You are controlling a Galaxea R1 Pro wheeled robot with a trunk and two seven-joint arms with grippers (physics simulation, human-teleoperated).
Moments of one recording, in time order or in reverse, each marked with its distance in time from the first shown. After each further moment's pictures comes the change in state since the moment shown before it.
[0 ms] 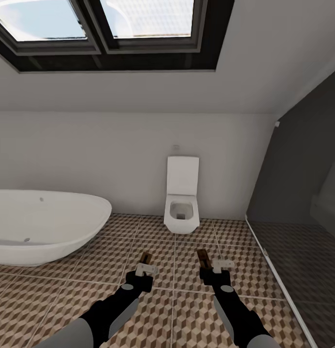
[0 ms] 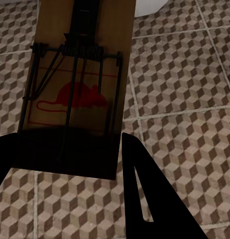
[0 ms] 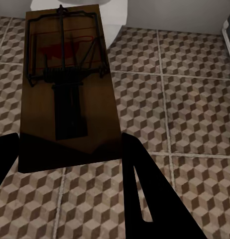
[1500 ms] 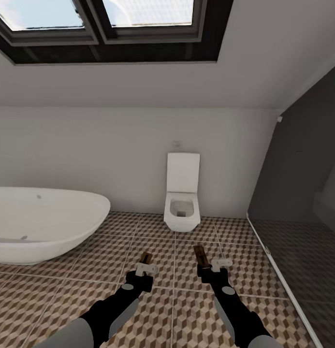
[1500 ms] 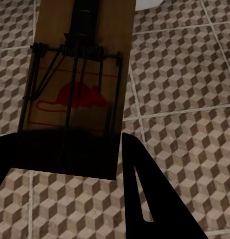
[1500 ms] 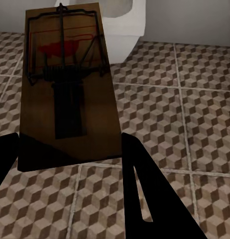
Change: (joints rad) left arm 0.000 -0.001 0.000 0.000 0.000 0.000 0.000; right arm 0.000 -0.005 0.000 0.014 -0.007 -0.093 0.073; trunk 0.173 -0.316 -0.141
